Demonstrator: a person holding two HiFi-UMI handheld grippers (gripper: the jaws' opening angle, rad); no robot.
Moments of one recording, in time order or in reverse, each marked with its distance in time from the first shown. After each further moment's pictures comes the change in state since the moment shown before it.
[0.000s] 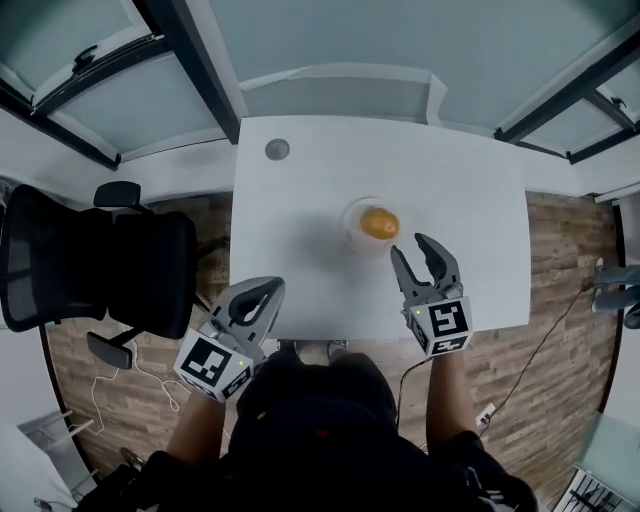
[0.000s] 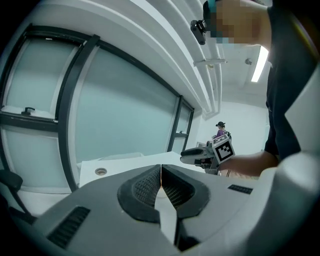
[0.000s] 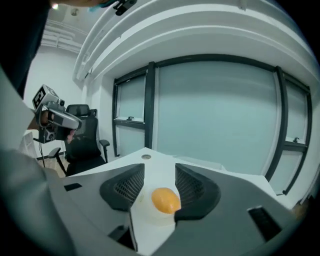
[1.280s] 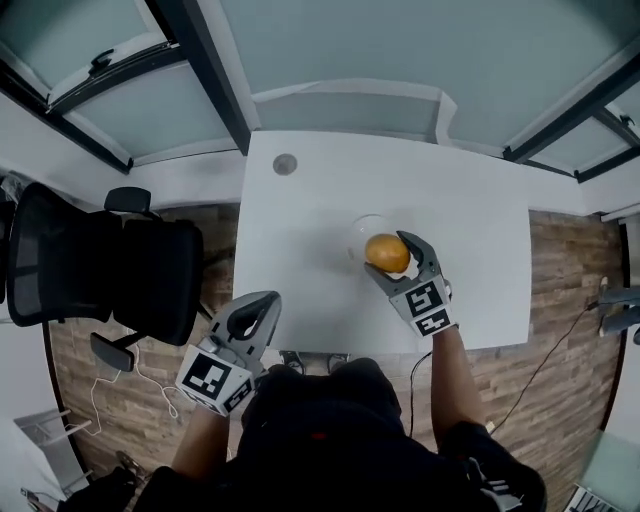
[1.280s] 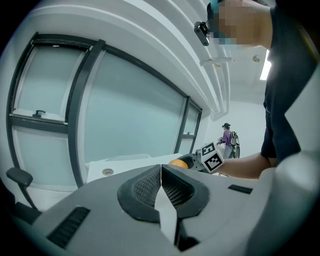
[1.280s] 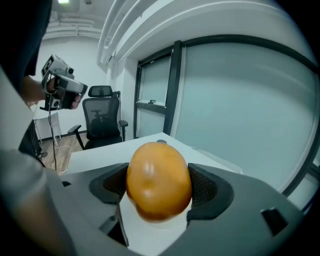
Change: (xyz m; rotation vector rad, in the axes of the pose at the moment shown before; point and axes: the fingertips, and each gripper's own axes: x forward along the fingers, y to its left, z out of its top) left arm -0.012 0.013 0.005 -0.034 -0.001 0.109; right arm 0.070 0.027 -0.036 -0.178 0.149 0.257
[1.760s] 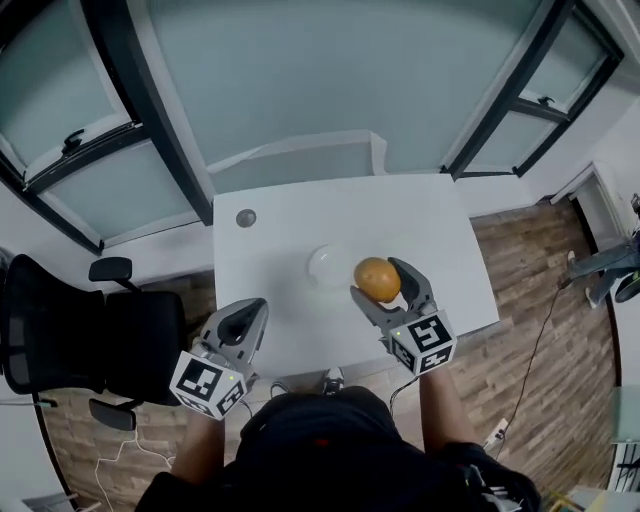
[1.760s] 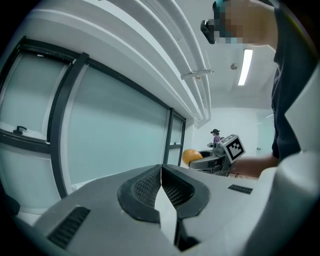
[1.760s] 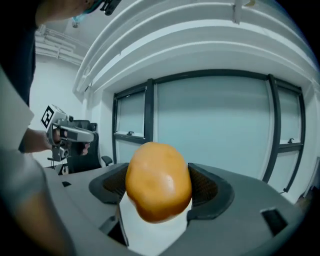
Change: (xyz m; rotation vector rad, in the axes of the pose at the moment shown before) left arm -0.029 -0.039 0.063 0.121 -0.140 -0.151; right arm -0.158 0.025 0.097 0.237 -0.263 -0.268
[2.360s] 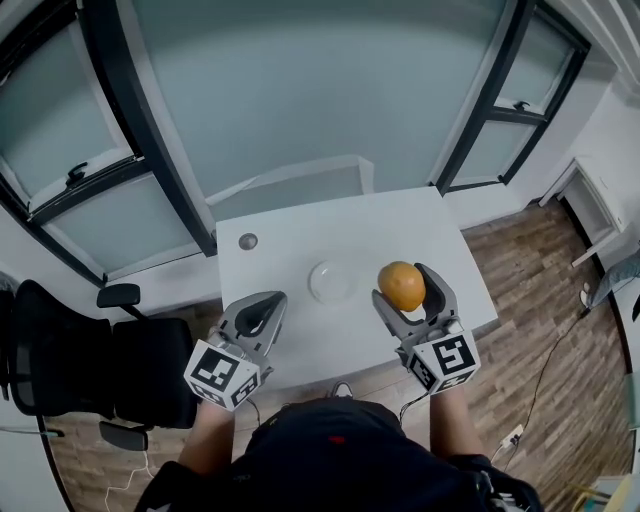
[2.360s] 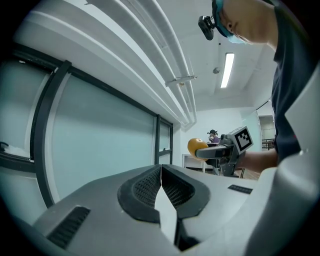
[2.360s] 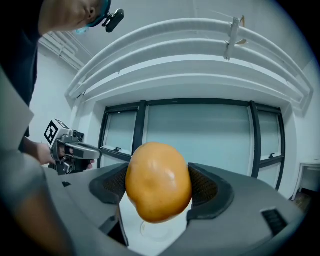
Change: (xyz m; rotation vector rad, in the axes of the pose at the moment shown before) left arm 0.003 -0.038 0.045 0.127 -0.088 -0.147; right arm -0.090 0.007 0.073 -0.033 -0.225 -0.203
